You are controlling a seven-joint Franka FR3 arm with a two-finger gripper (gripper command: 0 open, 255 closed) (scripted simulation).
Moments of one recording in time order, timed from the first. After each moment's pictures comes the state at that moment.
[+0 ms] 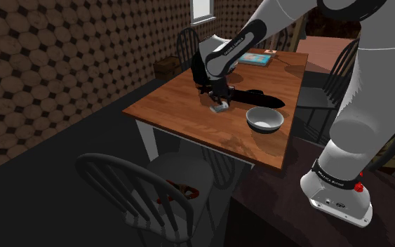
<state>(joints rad) -0.26 0.25 0.18 -2.07 -0.30 2.10 1.07</state>
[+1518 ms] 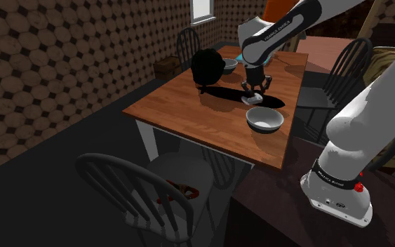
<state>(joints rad) -0.38 -0.19 0.08 -2.45 -0.27 2.10 0.83</state>
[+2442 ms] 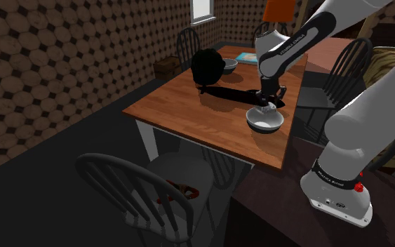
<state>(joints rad) -0.44 -0.25 0.00 -2.65 -0.35 2.26 0.78</state>
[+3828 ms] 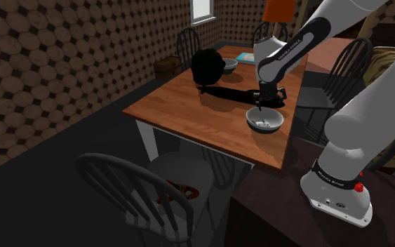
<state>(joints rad) -0.44 -0.20 0.01 -2.66 -0.37 2.32 0.81</state>
